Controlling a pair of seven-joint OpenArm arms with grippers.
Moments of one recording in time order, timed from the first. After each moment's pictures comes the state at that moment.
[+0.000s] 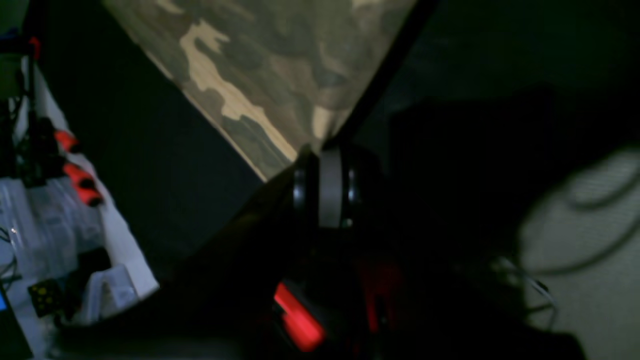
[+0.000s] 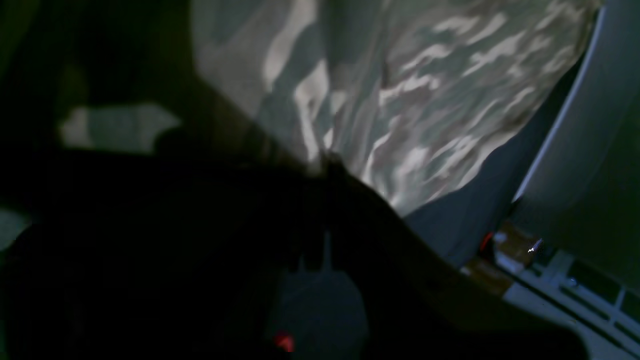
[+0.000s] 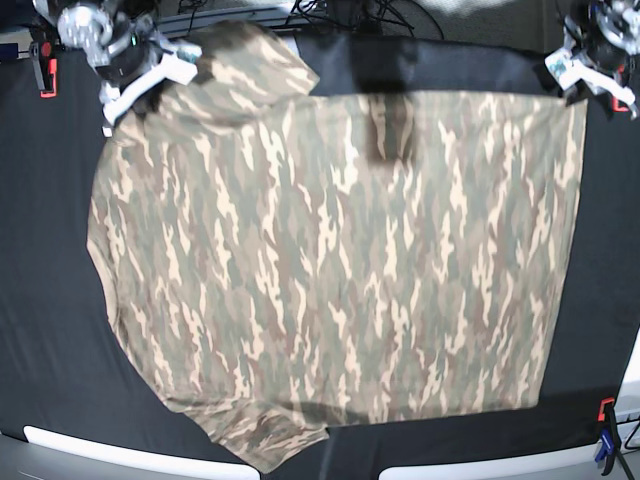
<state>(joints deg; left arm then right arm) 44.2 -44.2 6.9 91.8 20.2 -4.7 2.5 -42.5 50.3 -19.1 113.5 -36.1 -1.3 -29.9</state>
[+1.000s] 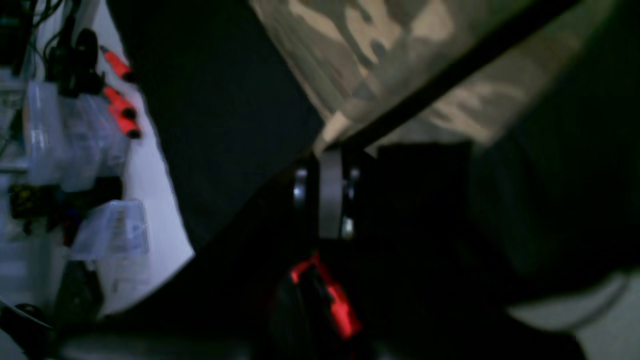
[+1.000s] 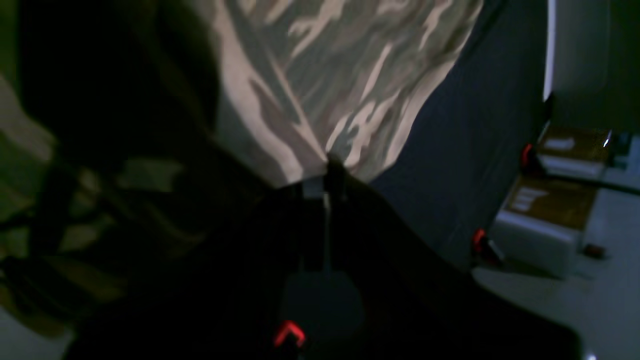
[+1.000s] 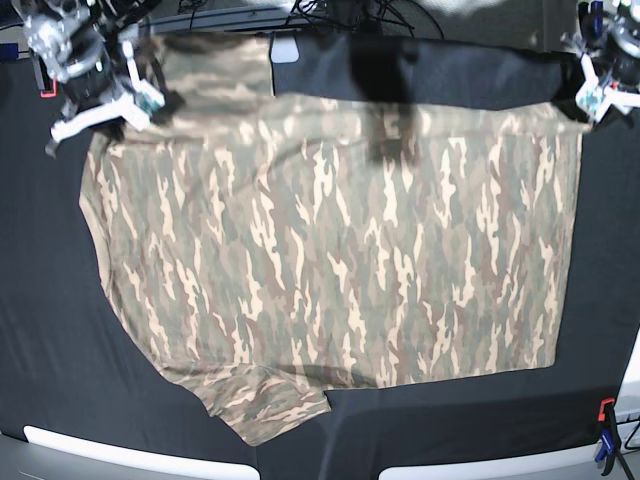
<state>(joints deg) 45.4 -38.4 -5.6 102.3 8.2 0.5 7.7 -42.9 46.5 -3.2 119.6 -16.1 -5.5 -31.6</state>
